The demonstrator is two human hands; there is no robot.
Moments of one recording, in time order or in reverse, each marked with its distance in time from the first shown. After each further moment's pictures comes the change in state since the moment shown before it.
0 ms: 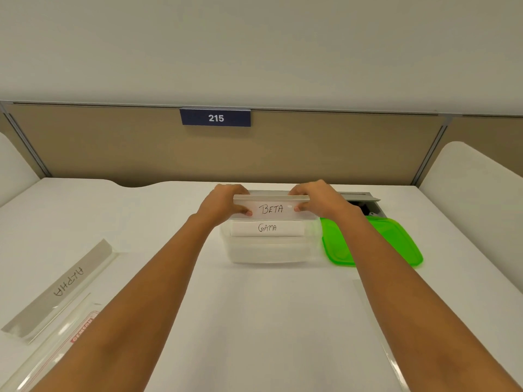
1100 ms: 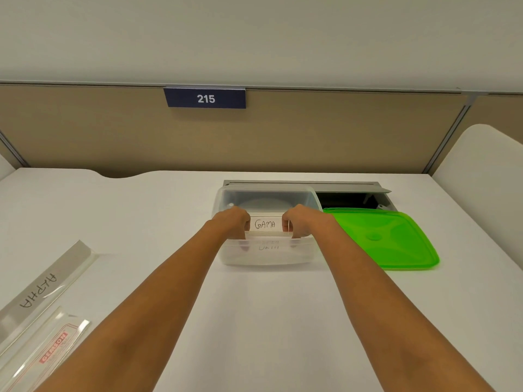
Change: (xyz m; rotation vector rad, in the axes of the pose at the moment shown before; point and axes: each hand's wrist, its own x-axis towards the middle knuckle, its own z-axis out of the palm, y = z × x) left_hand 0.033 -0.024 0.071 0.428 -0.469 -0.057; right_hand 0.042 0.017 0.077 -0.263 -0.435 0.053
